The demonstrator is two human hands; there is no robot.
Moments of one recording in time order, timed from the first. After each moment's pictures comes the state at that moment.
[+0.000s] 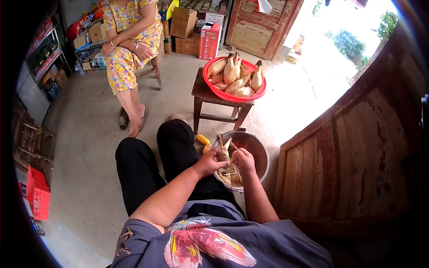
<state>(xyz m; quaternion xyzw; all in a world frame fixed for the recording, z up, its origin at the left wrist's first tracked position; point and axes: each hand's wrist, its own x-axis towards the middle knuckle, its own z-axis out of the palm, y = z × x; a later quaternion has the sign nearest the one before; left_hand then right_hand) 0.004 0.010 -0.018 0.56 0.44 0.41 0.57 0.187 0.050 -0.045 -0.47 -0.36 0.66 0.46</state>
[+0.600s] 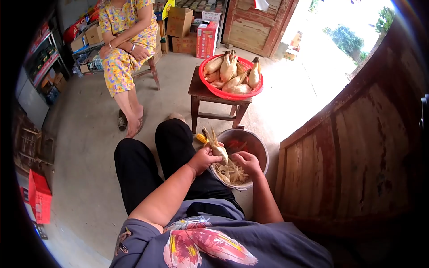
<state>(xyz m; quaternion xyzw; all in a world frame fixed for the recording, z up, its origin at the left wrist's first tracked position) -0.006 0.011 0.001 0.38 0.38 0.45 0.71 0.223 0.042 -0.043 -0.50 -0.55 0.57 0.34</state>
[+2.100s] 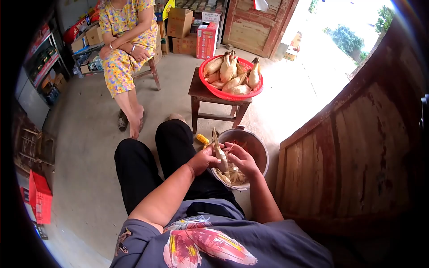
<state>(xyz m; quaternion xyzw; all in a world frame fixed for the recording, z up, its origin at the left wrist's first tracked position) -0.010 0.011 0.008 0.33 0.32 0.41 0.79 0.186 0.029 0.014 -0.36 -0.50 0.66 0.43</state>
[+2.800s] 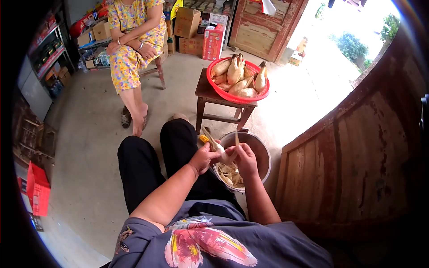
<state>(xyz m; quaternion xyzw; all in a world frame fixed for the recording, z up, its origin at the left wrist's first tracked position) -0.014 0.011 0.002 0.24 0.36 0.50 0.75 0.165 0.031 0.015 -0.32 -0.36 0.71 0.52</state>
